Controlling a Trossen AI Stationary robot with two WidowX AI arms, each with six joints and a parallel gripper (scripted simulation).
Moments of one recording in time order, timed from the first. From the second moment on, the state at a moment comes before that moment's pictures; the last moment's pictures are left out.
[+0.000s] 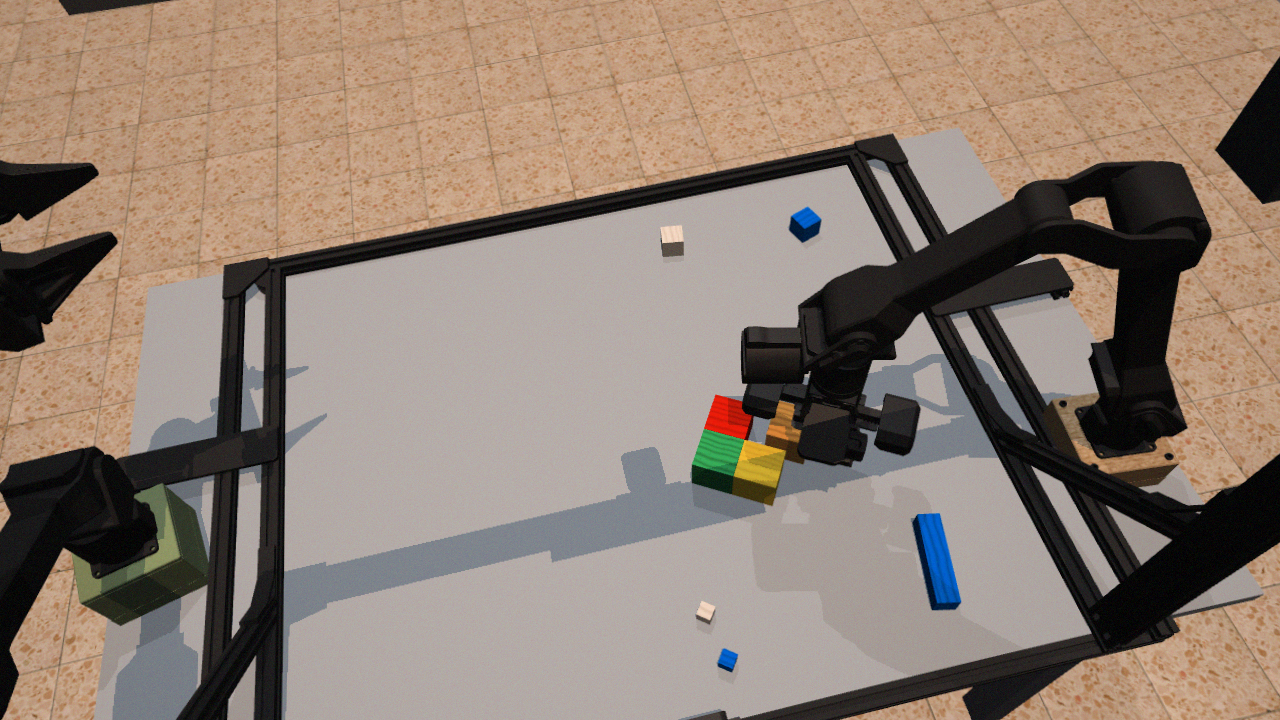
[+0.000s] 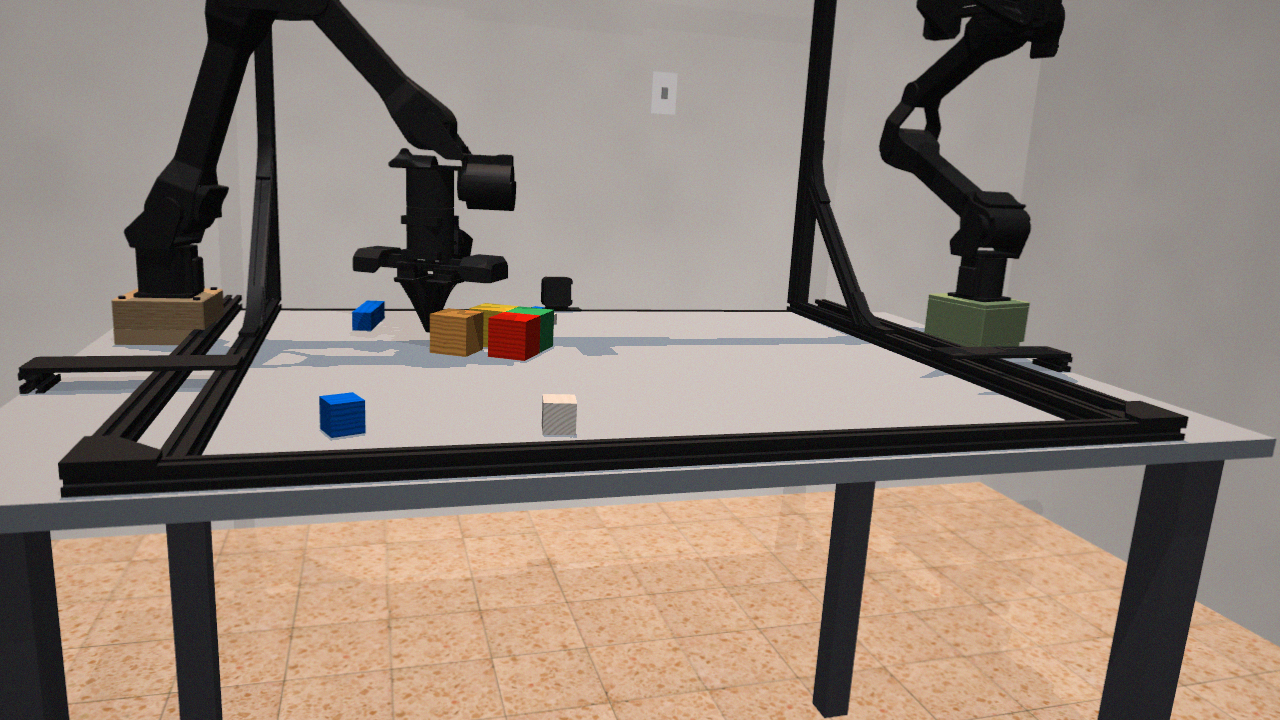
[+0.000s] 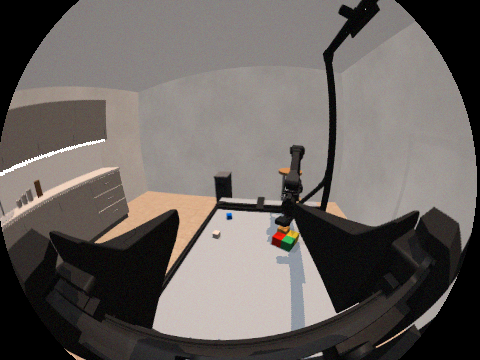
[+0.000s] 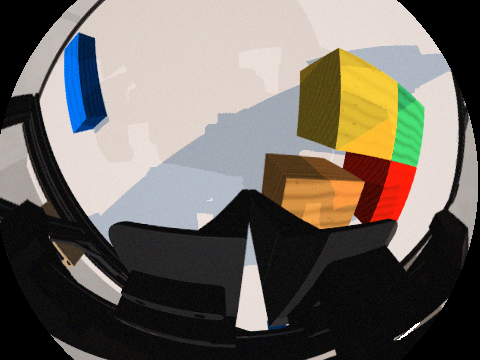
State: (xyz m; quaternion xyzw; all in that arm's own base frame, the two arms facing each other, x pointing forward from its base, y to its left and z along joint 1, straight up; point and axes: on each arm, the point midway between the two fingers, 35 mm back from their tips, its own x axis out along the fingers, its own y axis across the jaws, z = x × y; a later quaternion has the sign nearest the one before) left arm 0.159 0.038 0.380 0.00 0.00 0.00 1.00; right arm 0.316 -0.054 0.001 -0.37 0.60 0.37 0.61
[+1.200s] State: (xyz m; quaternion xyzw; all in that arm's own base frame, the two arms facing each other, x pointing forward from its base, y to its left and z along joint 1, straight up) left arm 0.159 0.038 0.380 0.00 0.00 0.00 1.00; right arm 0.274 -0.034 0.047 -0.37 0.60 0.37 0.60
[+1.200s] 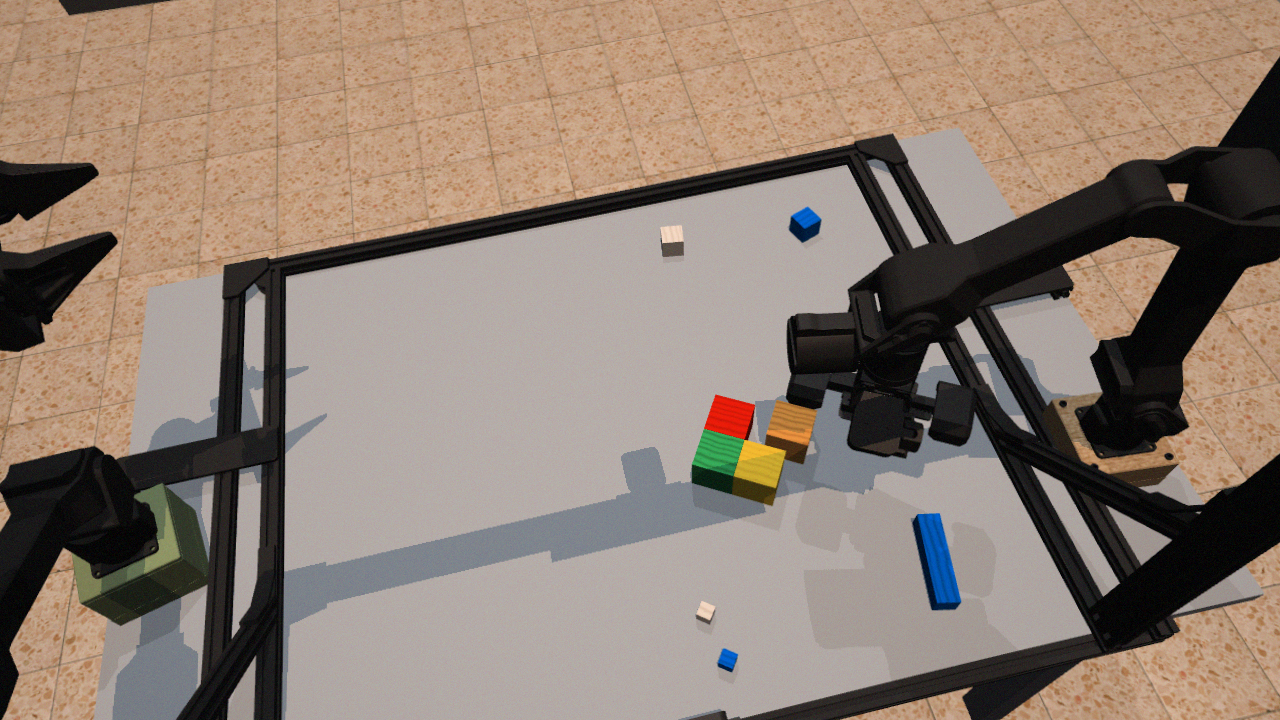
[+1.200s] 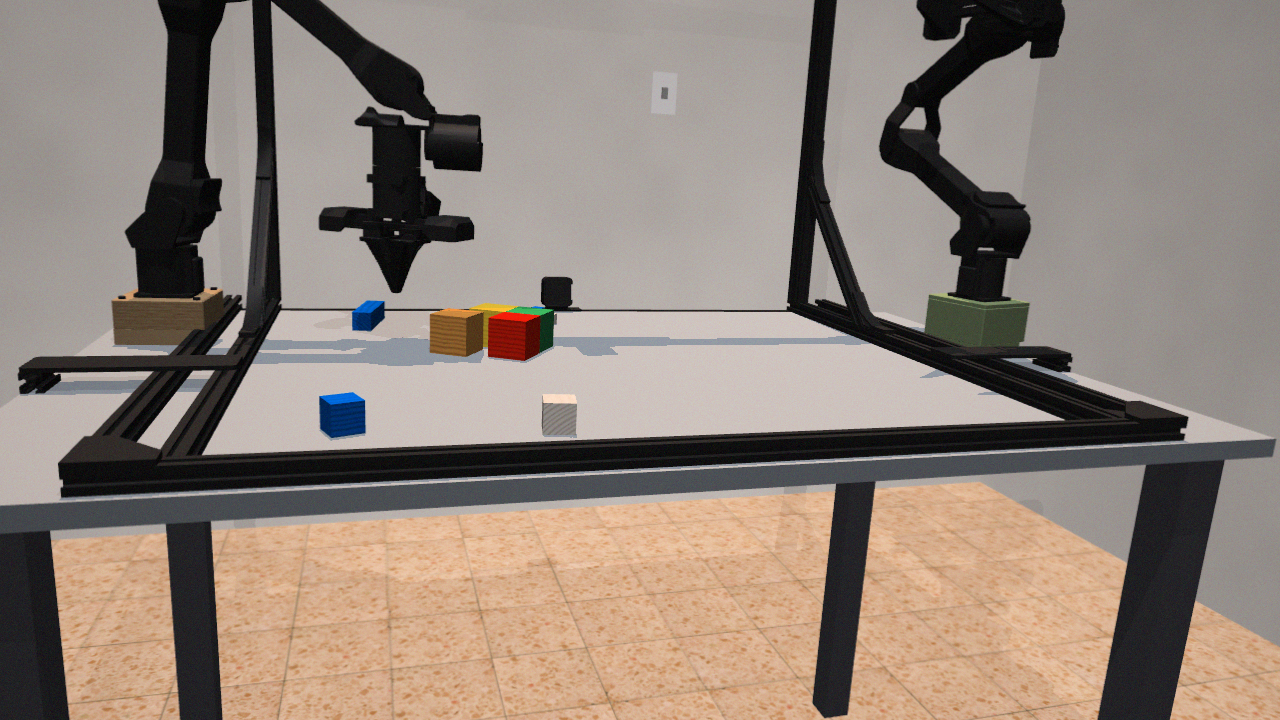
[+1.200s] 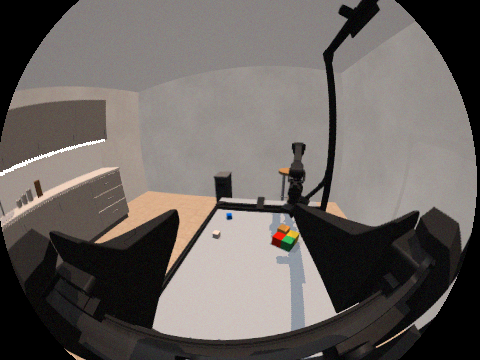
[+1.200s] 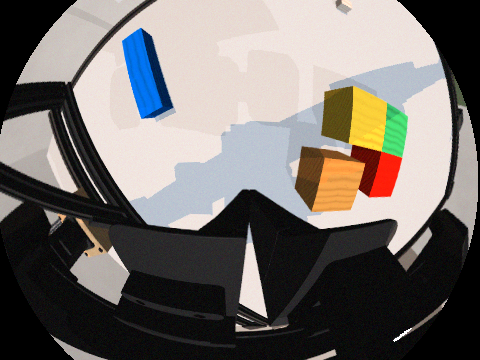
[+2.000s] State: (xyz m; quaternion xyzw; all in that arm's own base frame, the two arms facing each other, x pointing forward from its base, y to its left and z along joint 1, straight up) left arm 0.159 0.038 0.380 0.00 0.00 0.00 1.00; right arm 0.274 -0.033 0.002 -0.37 0.60 0.37 0.60
